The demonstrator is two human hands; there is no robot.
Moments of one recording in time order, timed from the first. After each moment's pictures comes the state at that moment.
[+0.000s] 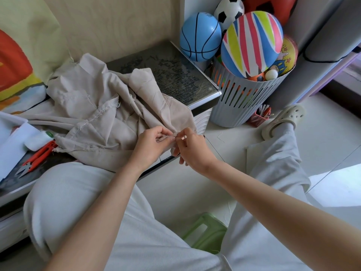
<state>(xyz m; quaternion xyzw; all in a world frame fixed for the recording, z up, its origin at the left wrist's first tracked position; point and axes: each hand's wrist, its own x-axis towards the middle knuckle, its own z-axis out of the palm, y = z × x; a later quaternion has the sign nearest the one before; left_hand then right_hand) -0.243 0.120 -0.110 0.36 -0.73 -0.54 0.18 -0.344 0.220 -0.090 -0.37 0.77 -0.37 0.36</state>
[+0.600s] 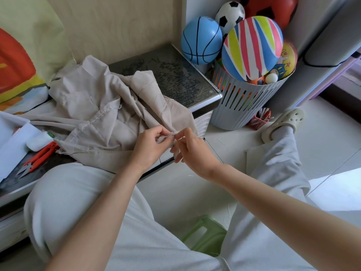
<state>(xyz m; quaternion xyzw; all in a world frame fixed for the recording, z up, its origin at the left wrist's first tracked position) -0.241 0.122 -0.106 0.37 -0.77 -0.47 0.21 -0.346 0.226 -0.089 -0.47 0.74 -0.35 0.32</state>
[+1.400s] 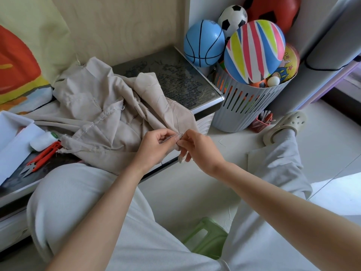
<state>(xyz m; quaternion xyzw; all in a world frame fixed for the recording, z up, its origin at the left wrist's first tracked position) -0.244 0.124 -0.103 0.31 -0.69 -0.62 0.21 -0.357 0.225 -0.087 -0.45 0.77 -0.34 0.30</state>
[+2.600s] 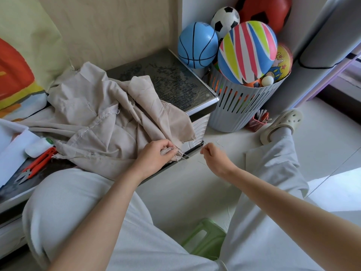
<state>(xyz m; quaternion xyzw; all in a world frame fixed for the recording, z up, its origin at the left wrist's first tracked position) -0.242 0.125 -0.115 0.32 -0.83 -0.44 0.08 -0.394 0.255 -0.126 -0.34 0.83 -0.28 0.34</state>
